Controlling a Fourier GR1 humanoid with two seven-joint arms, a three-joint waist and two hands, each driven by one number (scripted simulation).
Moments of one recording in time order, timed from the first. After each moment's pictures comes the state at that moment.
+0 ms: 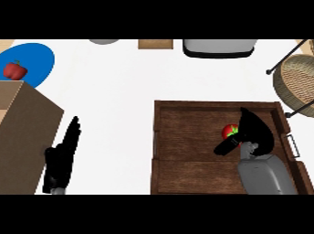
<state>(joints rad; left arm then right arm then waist) 0.07 0.18 -0.17 -1.42 0.03 0.28 0.02 -0.25 -0.03 0.11 -1.54 0.86 0.27 1.14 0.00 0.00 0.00</state>
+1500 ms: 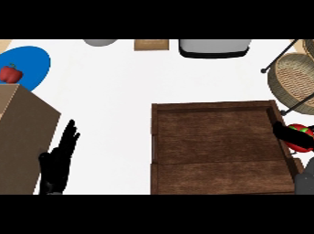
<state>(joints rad) 0.11 0.17 -0.13 -1.44 0.02 0.25 0.00 -0.13 -0.05 -0.23 -1.83 1.19 0.07 1.13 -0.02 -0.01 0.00</state>
